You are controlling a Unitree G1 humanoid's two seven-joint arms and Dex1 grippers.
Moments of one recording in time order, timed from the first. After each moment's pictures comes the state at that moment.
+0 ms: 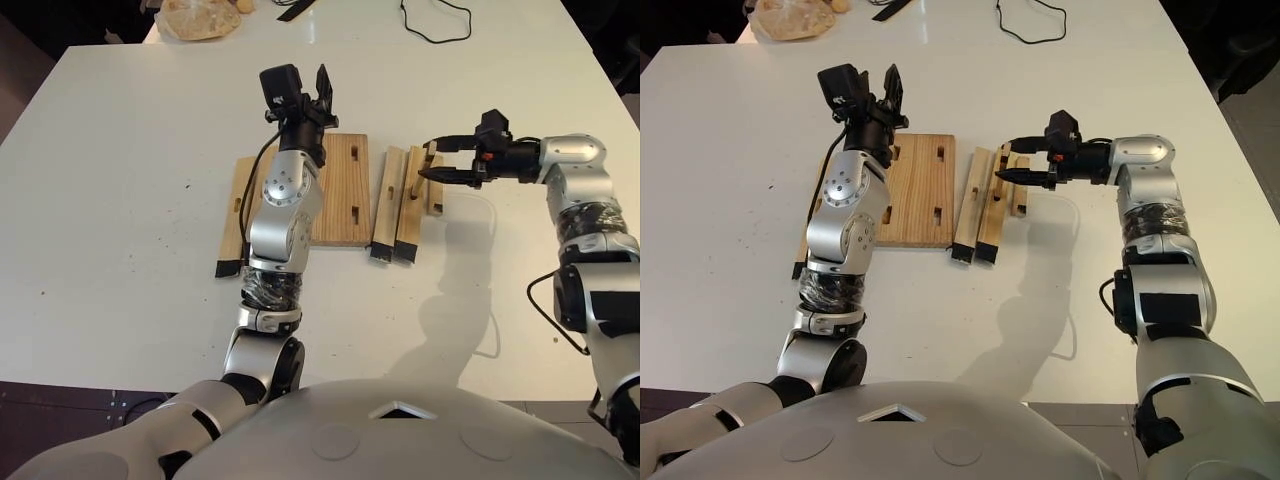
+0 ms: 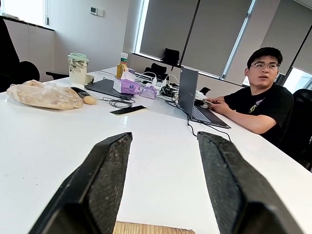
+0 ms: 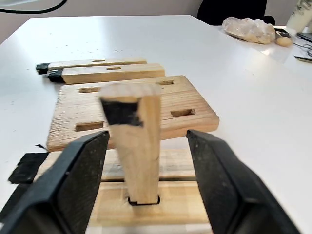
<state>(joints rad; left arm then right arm) -0.42 -0.17 -0.04 -0.05 -0.16 0.26 0.20 -0.69 -0.57 0.03 0.82 0.20 -0.09 1.50</state>
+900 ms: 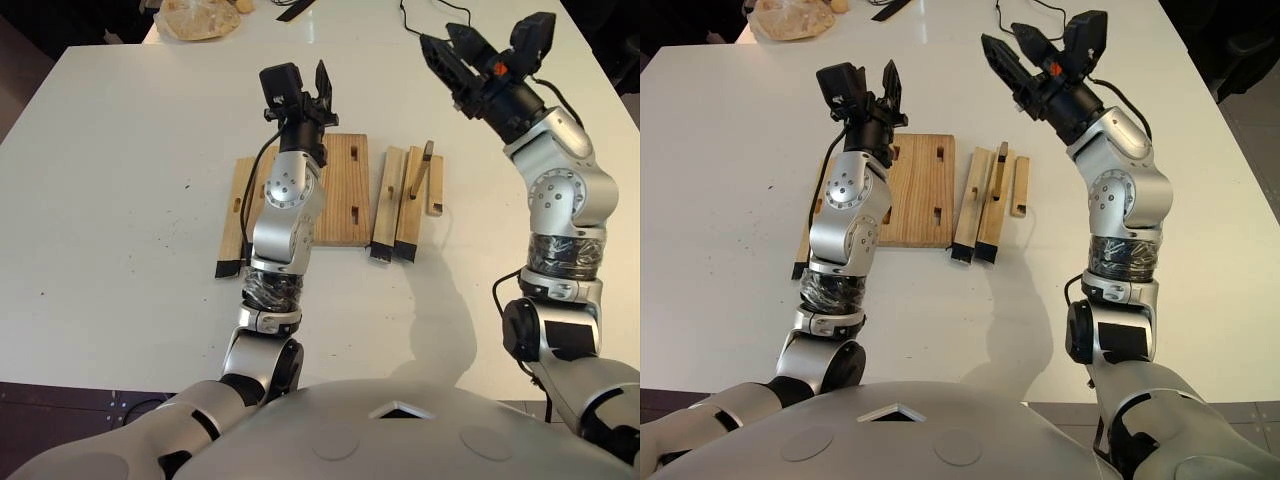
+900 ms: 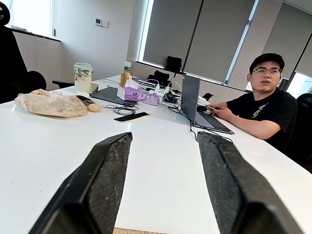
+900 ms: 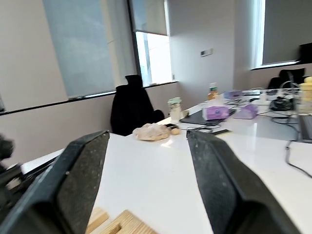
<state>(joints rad) -0.41 -0.16 -0.07 -0.03 -0.15 0.21 0.23 -0.57 -0.27 -0.23 0.01 0.53 0.49 0.53</state>
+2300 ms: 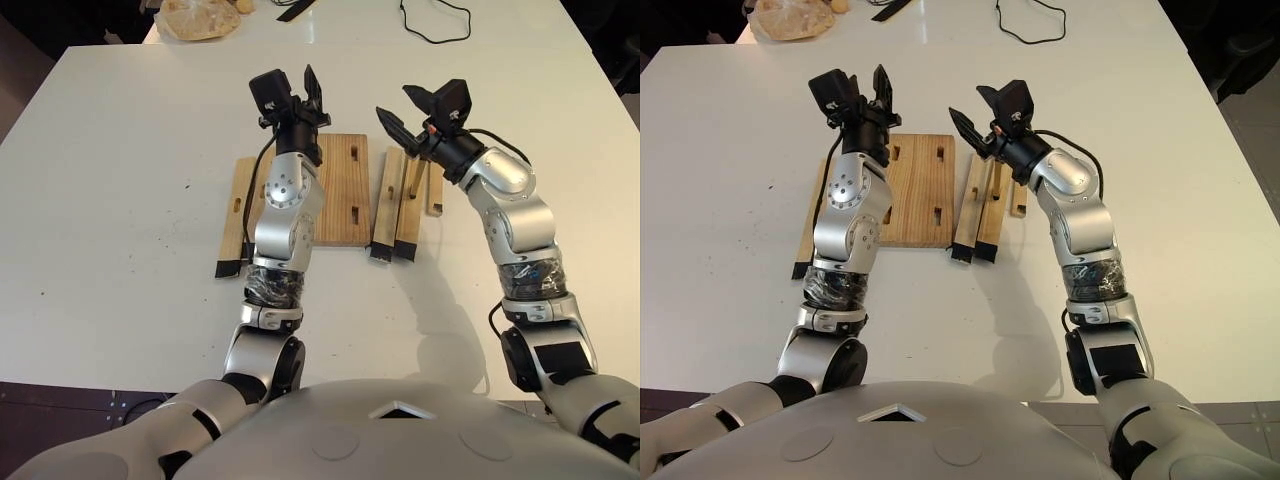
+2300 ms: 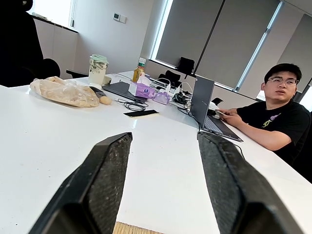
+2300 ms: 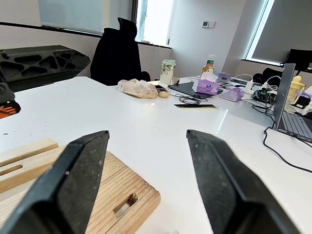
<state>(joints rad) -0.42 -0.17 -0.04 0.05 -0.20 0.12 0.28 -0.42 -0.28 0.08 0.03 0.23 0.26 0.50</state>
